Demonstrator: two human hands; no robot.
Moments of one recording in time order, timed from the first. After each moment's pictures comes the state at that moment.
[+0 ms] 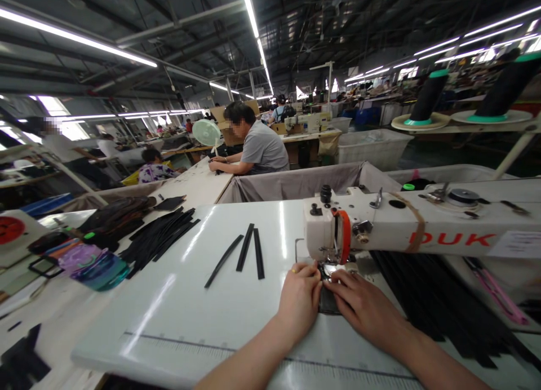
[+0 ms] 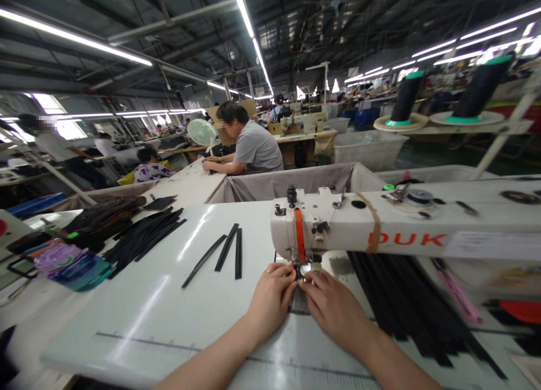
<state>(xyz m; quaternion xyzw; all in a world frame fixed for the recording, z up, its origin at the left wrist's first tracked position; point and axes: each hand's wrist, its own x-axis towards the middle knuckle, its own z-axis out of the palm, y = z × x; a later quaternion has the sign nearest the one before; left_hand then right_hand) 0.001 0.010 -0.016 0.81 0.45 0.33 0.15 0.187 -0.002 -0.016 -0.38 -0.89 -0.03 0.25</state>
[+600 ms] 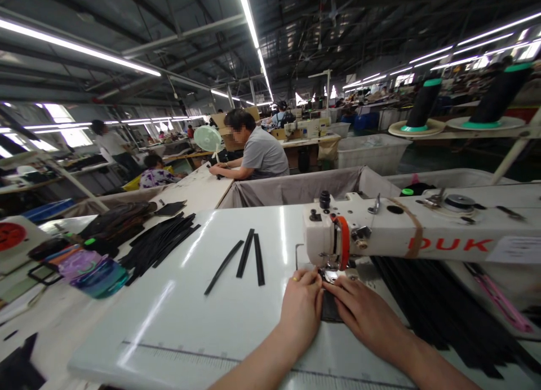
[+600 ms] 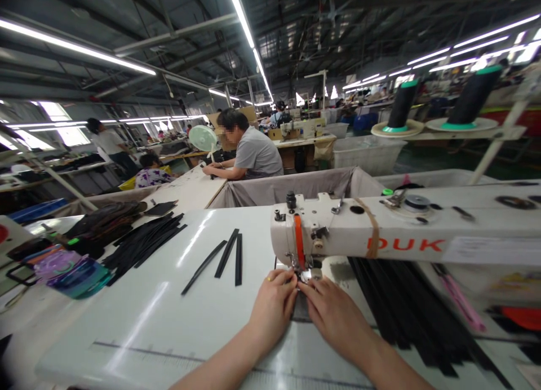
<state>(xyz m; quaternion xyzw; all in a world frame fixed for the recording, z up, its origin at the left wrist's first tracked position) 0.006 0.009 -0.023 0.82 0.47 0.32 0.12 0.187 -0.001 -0.026 -0.40 -0.88 -0.02 0.26</state>
